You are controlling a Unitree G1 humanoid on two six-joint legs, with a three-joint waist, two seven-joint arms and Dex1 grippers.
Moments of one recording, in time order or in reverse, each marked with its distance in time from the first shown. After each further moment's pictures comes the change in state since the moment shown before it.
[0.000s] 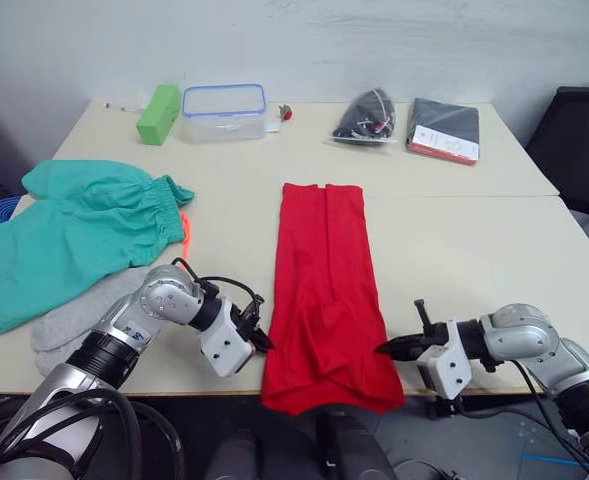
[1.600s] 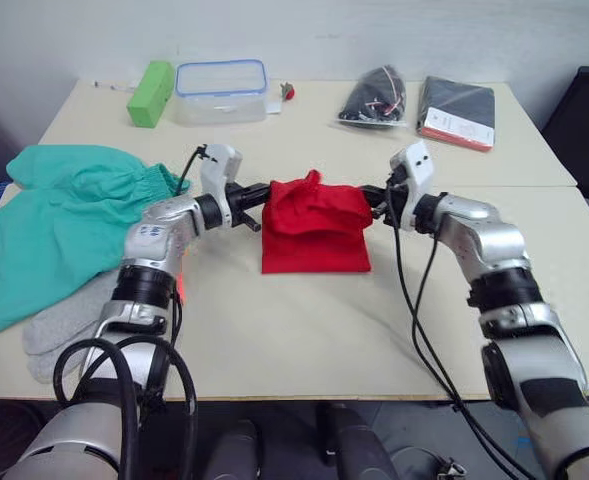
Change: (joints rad) left arm -0.413 -0.355 0.429 0.445 -0.359 1.102 0.590; right arm -0.730 0.448 -0.230 0.498 0.308 1.242 -0.347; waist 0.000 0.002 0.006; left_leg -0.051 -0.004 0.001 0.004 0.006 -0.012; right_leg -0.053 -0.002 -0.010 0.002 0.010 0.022
